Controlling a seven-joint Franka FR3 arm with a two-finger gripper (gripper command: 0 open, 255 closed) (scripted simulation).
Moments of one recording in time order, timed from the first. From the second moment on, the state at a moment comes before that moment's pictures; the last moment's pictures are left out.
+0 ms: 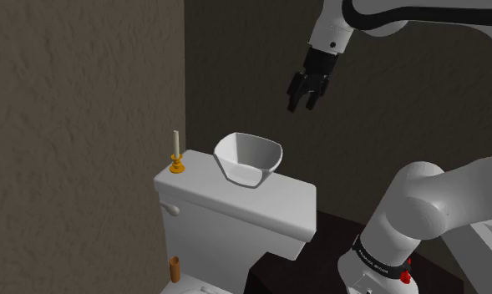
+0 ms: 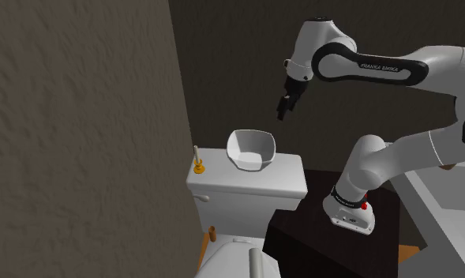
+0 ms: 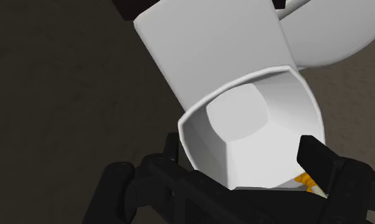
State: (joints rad) arm 0.01 -0.79 0.03 -2.38 0.06 1.71 0.11
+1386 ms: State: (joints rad) arm -0.09 -0.31 0.50 -2.33 -0.06 2.31 0.71
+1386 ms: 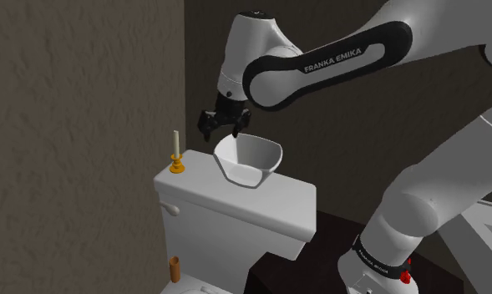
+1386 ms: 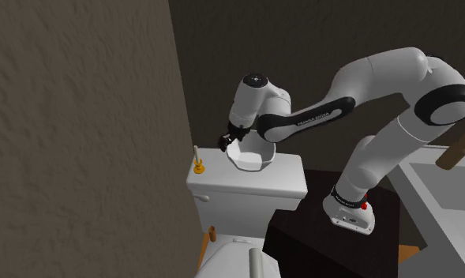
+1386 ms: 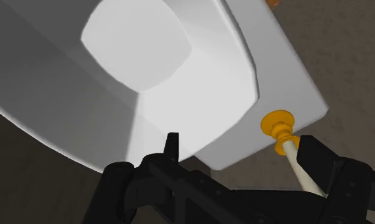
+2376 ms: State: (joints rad) arm -0.08 0.26 0.62 -1.94 -0.69 2.32 1.33
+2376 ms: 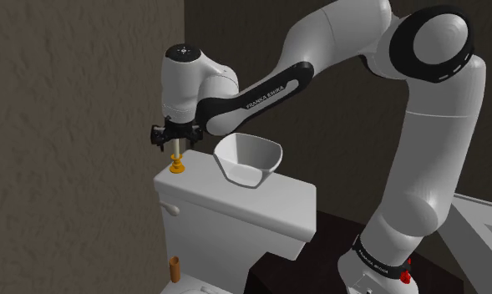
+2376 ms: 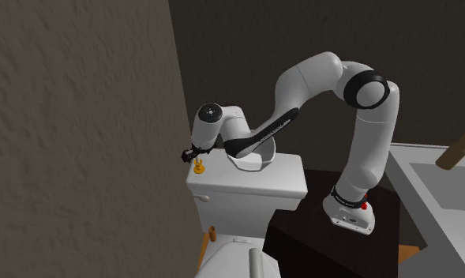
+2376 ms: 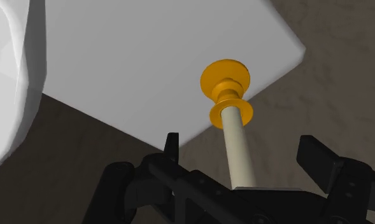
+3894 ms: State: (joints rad) arm -0.07 0.30 0.60 -1.92 -0.73 2.34 1.34
